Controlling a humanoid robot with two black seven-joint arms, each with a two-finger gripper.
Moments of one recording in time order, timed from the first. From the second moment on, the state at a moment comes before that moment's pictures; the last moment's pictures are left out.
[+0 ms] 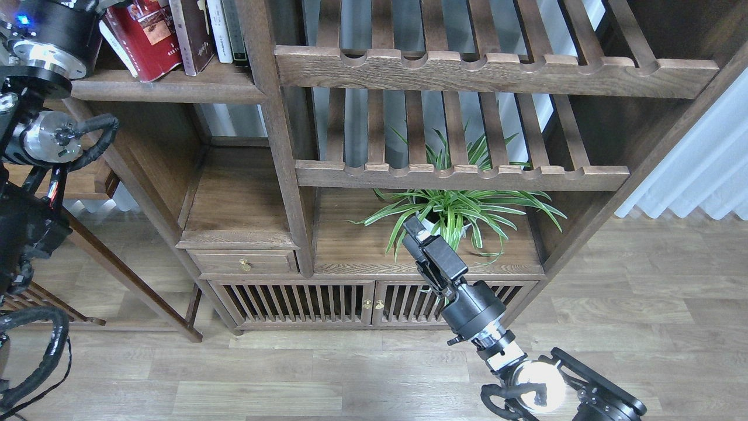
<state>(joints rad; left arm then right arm) -0.82 0.23 -1.42 -0.93 0.93 -0.07 -0.18 0.08 -0.17 0.79 1.27 0.14 0.58 0.19</state>
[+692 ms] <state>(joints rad) -0.98 0.24 -1.44 -0.98 0.89 -0.03 -0.16 0.09 -0.17 0.80 1.26 0.14 0.58 0.19</state>
